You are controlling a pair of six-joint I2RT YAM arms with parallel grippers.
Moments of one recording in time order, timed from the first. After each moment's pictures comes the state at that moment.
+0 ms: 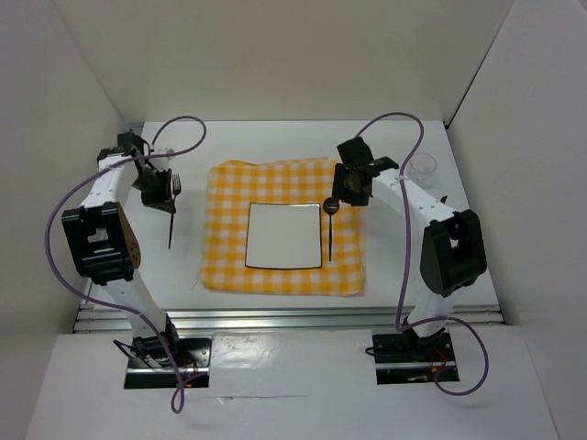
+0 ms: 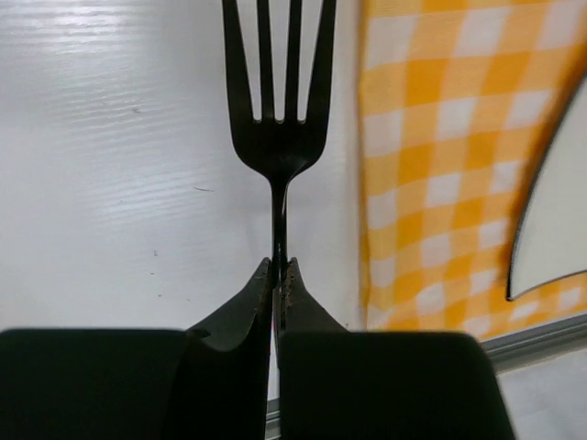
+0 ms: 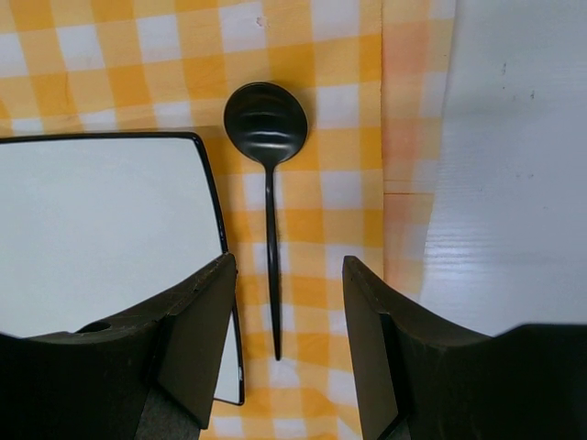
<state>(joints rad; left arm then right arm) 0.24 1.87 1.54 -0.98 0.31 0.19 0.39 1.73 1.39 -0.68 0.15 0.49</state>
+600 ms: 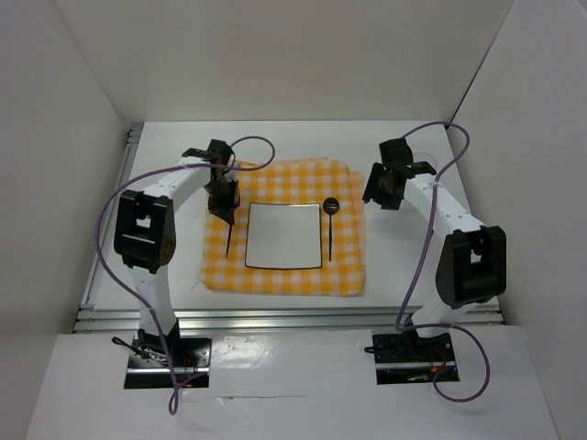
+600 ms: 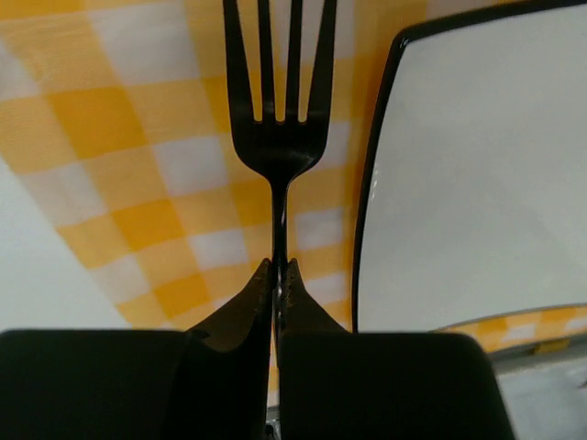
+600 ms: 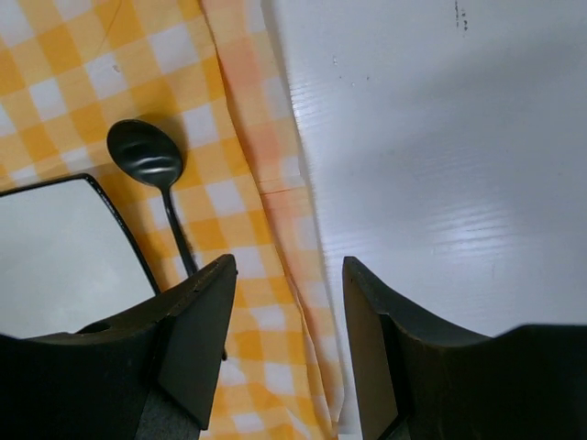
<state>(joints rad) -0.20 1.97 1.56 -0.96 0.18 -0.20 0.18 1.61 1.27 -0.68 0.10 0.49</state>
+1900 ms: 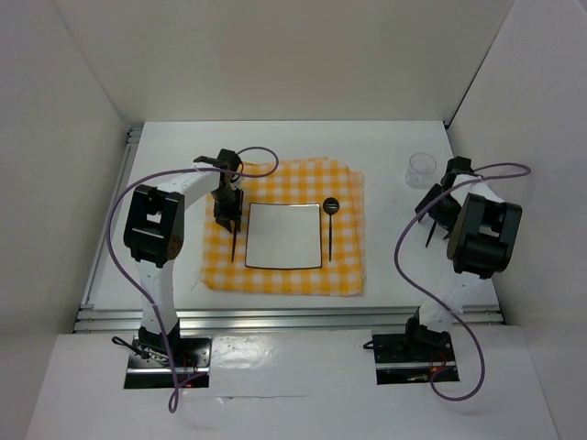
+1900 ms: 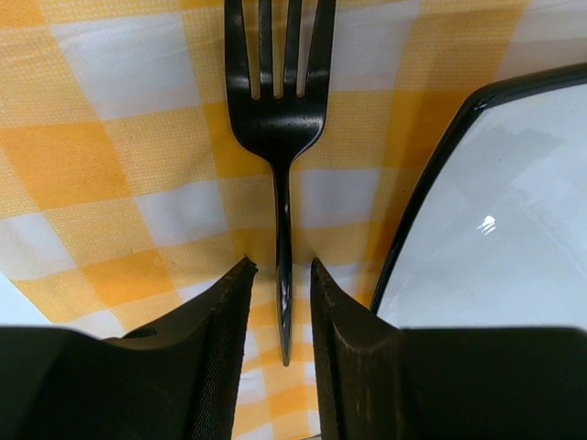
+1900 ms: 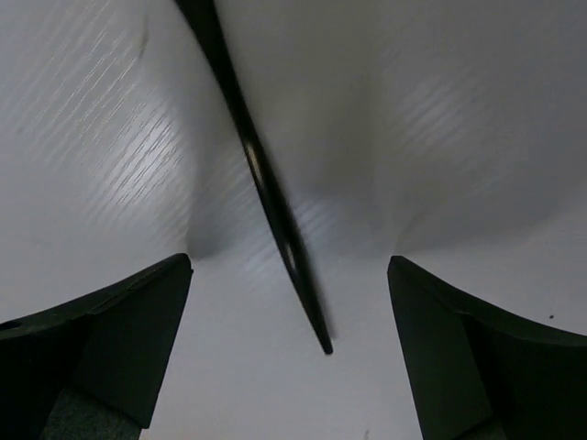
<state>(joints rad) -0.25 2.07 1.54 -0.90 0.09 -0.29 -0.32 1.85 1.25 -0.67 0.14 0.44</state>
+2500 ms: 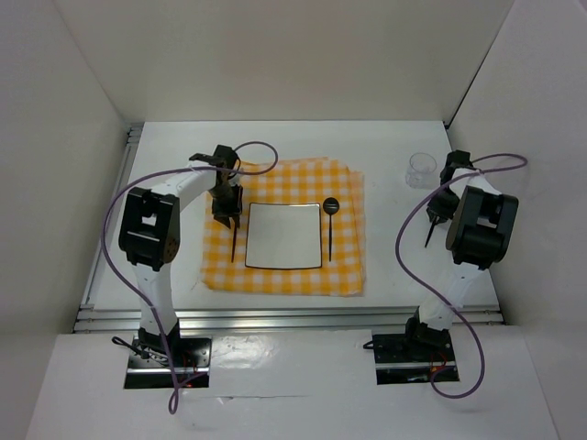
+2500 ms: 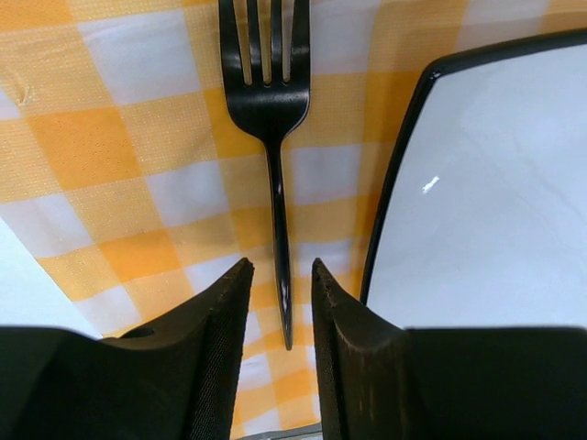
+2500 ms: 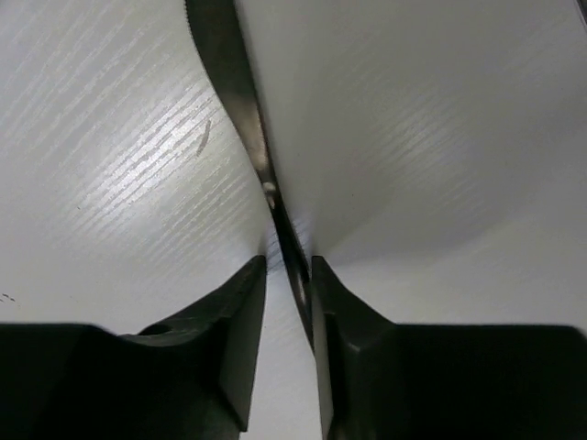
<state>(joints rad) -0.24 2.03 1.54 -0.90 0.11 -0.26 -0.33 1.99 1.39 -0.65 0.18 0.38</state>
